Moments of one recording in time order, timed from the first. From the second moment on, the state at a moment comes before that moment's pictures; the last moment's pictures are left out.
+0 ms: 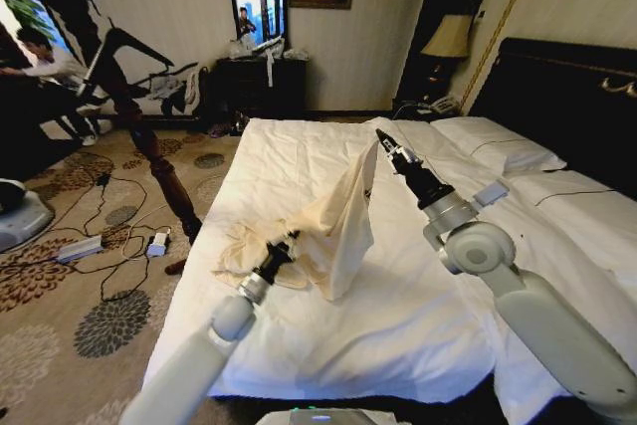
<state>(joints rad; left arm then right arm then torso) 1.05 -1.00 -0.12 -2.04 -0.23 -0.15 -0.07 -0.85 0.69 0.32 2.13 1.41 0.06 0.02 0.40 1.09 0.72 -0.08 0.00</state>
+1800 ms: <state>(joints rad) 0.72 -1.02 -0.07 -1.64 -0.99 0.32 -0.22 -0.77 0.82 0.24 2.01 1.40 0.04 0.10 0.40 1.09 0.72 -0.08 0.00</state>
